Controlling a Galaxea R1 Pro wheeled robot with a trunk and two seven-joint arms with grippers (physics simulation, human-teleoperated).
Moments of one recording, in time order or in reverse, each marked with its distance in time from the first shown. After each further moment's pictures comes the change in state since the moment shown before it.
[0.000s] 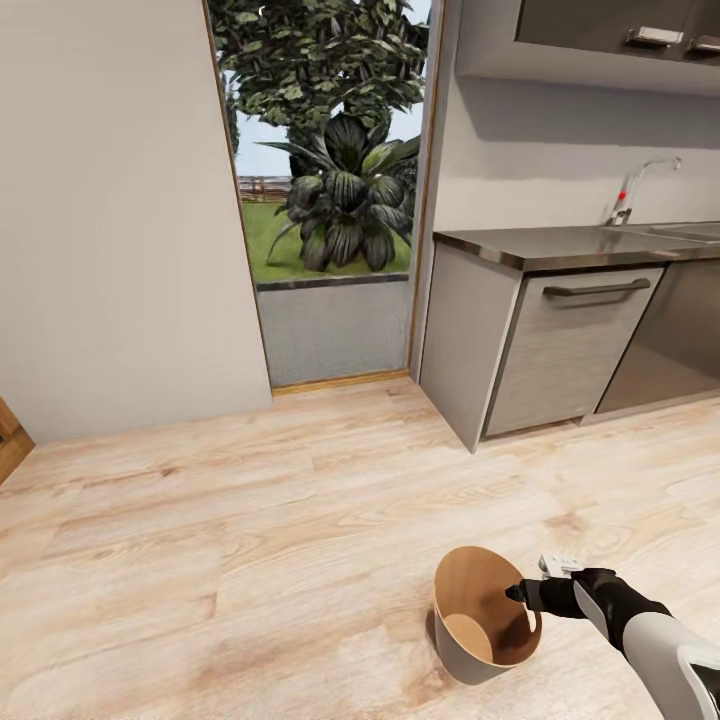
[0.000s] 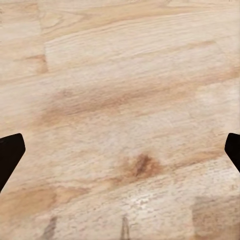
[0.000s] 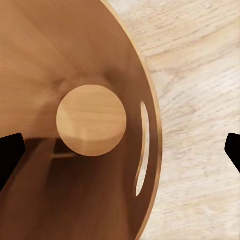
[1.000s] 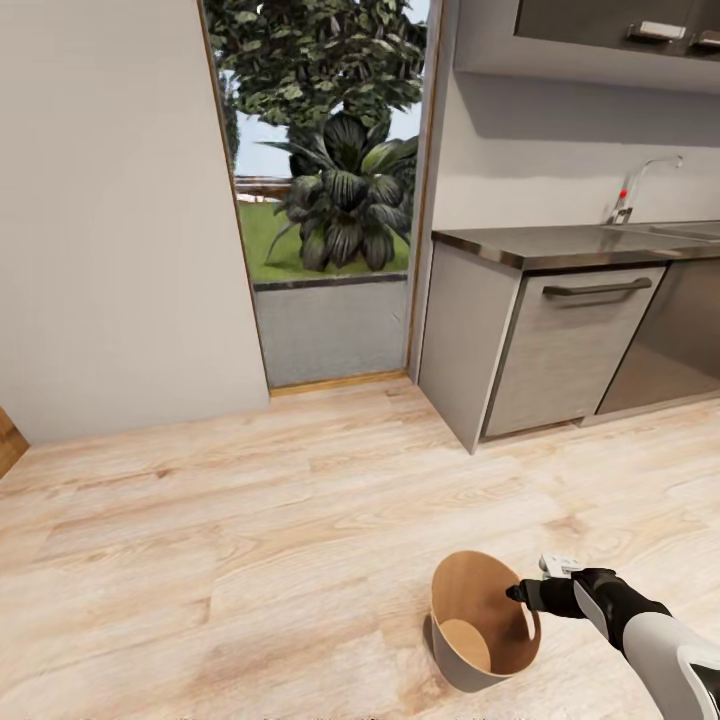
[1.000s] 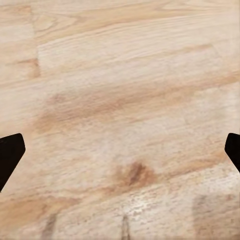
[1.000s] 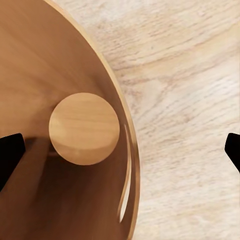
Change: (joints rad) left arm 0.000 0.000 -0.005 -0.007 0.002 0.002 0.000; right arm 0.000 0.000 0.000 0.000 0.000 -0.002 -0.005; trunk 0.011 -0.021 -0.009
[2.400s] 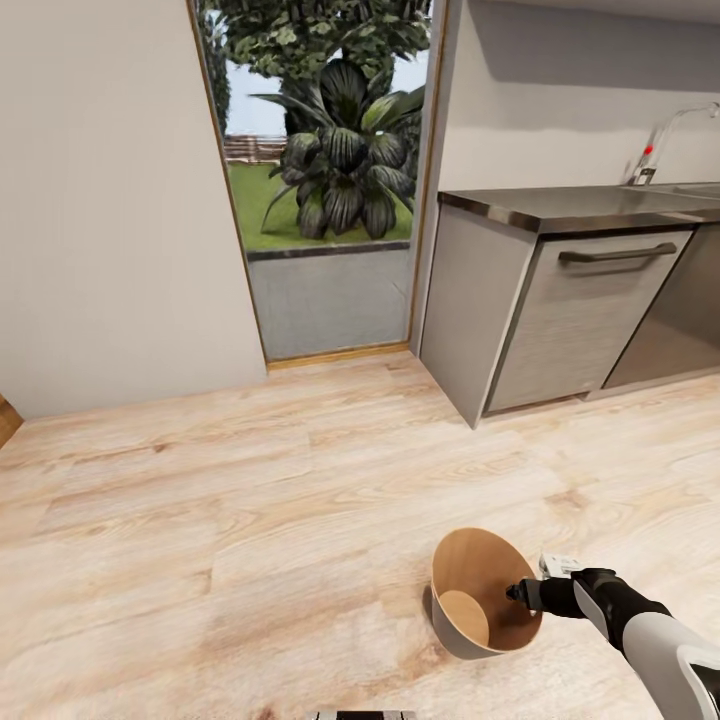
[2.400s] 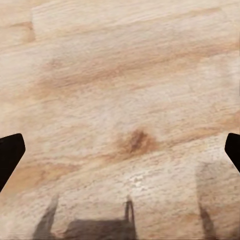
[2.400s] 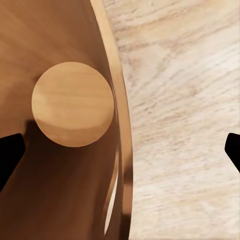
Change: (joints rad) left arm 0.000 0.000 0.003 0.003 -0.001 0.002 0.000; right arm 0.000 0.000 0.000 0.000 0.000 -0.002 0.000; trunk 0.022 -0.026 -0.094
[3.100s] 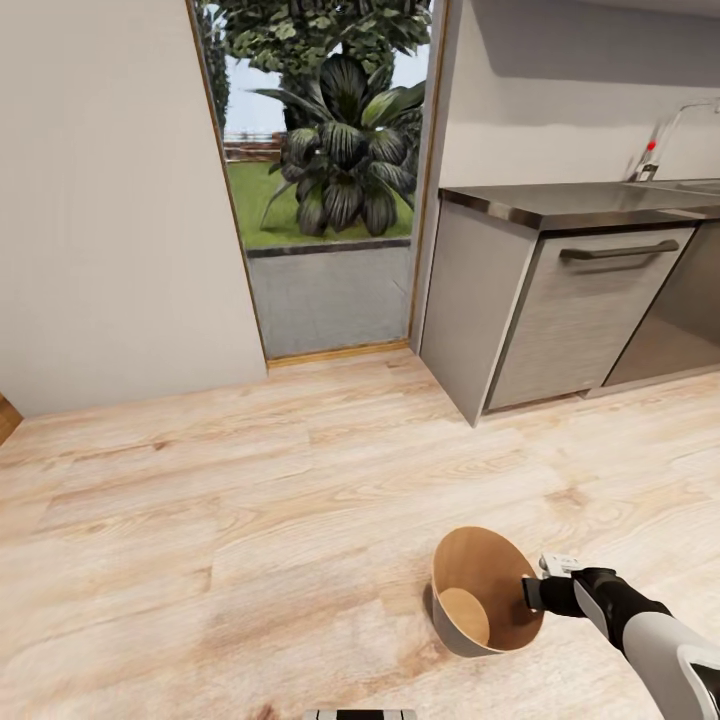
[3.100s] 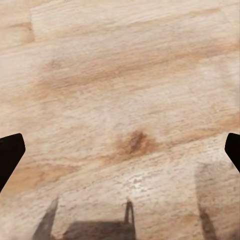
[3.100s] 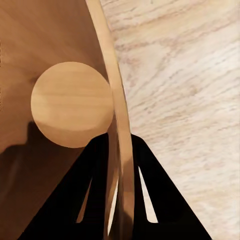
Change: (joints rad) left arm 0.000 0.000 -0.002 -0.008 0.001 -0.003 0.001; right arm -0.001 0.000 -0.009 -0.002 0.004 -0.002 -0.002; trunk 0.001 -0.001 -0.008
